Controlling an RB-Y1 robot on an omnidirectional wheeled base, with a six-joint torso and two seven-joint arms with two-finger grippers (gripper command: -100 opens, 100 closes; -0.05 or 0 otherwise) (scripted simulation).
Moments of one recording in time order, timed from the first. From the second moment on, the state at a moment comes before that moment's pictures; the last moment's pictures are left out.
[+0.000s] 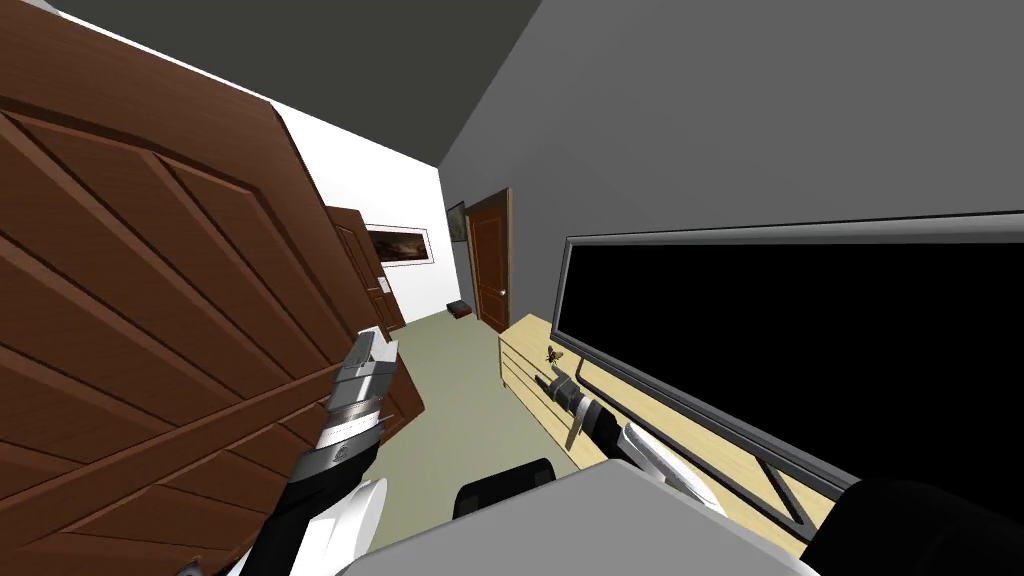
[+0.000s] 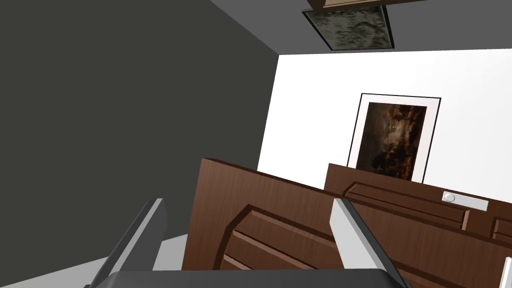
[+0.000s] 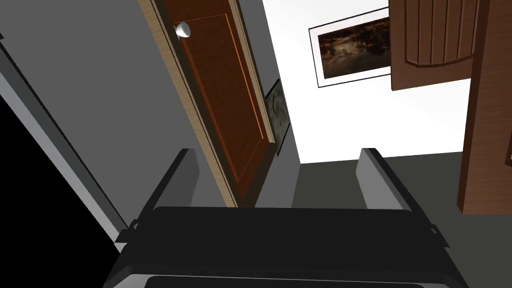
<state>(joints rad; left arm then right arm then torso) 0.50 0.04 0.03 -2.28 -0.01 -0.40 -0.02 0.50 -0.52 0.25 -1.94 0.68 -0.23 0.31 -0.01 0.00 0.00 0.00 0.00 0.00</state>
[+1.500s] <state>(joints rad) 0.50 0.04 0.03 -2.28 -0.01 -0.40 -0.02 0.47 -0.76 0.31 -1.64 0.97 -0.05 0.53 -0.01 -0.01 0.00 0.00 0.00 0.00</state>
